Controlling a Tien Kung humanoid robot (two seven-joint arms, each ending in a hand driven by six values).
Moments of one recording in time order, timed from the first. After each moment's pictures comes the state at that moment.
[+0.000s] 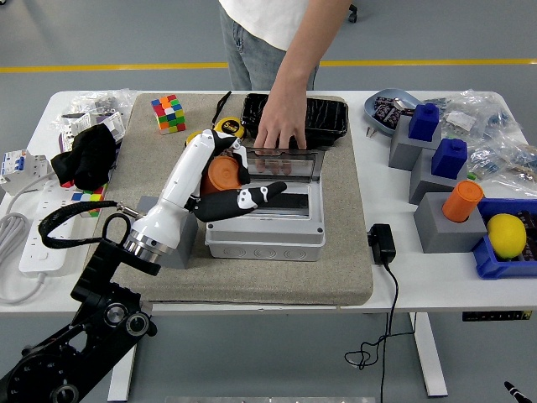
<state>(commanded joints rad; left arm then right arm) -0.22 0.15 -0.89 -1.61 1.79 0.37 -0.19 0.15 -0.21 0.64 0.19 -0.88 -0.23 -0.02</state>
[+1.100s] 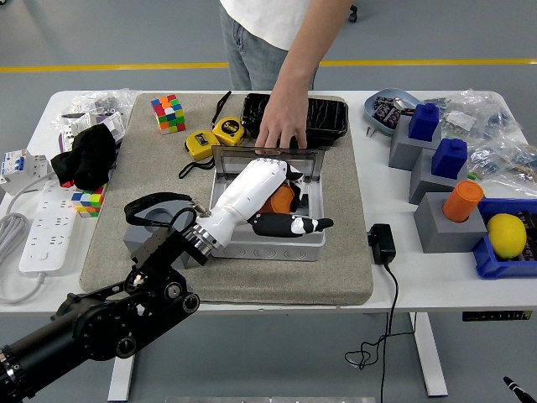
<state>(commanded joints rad) -0.52 0.09 -0.64 -1.15 1.77 0.48 -0.27 0.17 -0.21 0.59 0.18 -0.86 -0.23 -0.02</state>
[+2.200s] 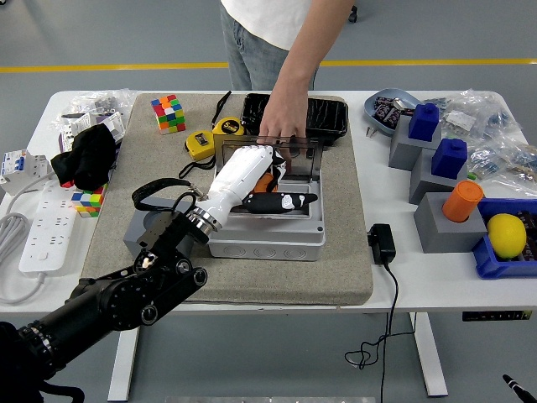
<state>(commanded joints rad) -0.61 0.00 -0.64 -0.86 1.71 0.54 -0.32 0.18 -0.22 0.57 0.19 -0.85 -0.22 -0.02</state>
